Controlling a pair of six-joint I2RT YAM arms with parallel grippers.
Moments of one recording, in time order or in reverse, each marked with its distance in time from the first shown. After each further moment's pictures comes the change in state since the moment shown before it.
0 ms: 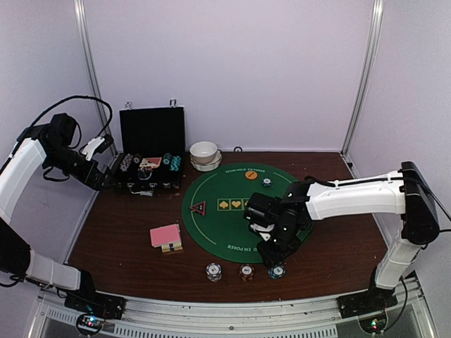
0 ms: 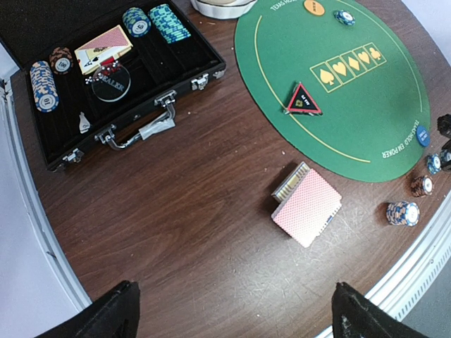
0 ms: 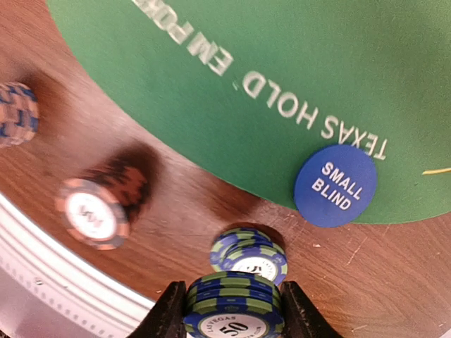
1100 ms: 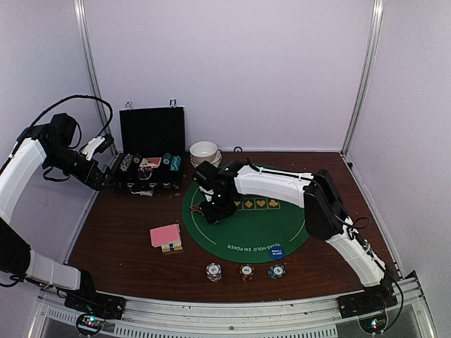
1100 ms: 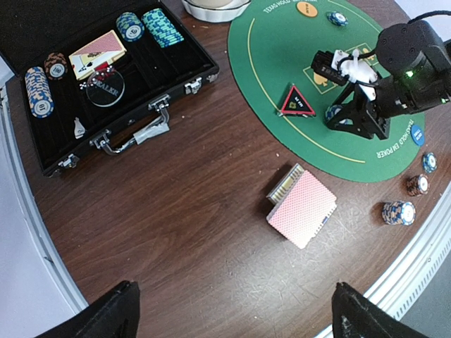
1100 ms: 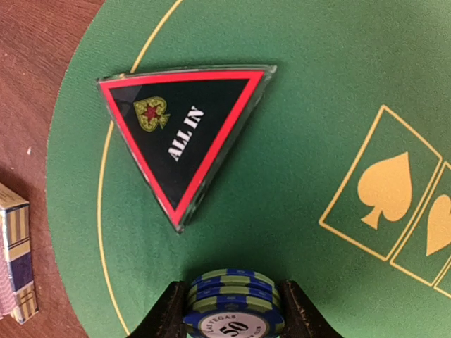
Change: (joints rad) left arm 0.000 0.000 0.000 0.000 0.021 0.010; right arm -0.132 0.798 1.065 0.006 0.072 -0.079
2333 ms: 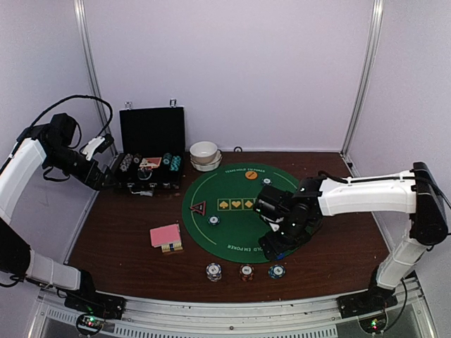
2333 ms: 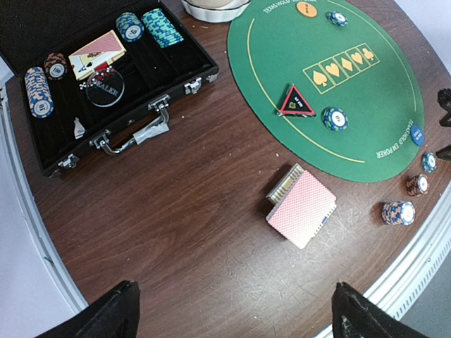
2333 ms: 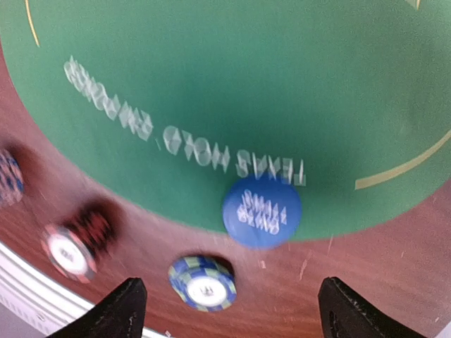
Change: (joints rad) left arm 0.000 0.000 0.000 0.000 0.001 0.000; right arm 0.069 -0.846 -1.056 0.018 0.041 0.132
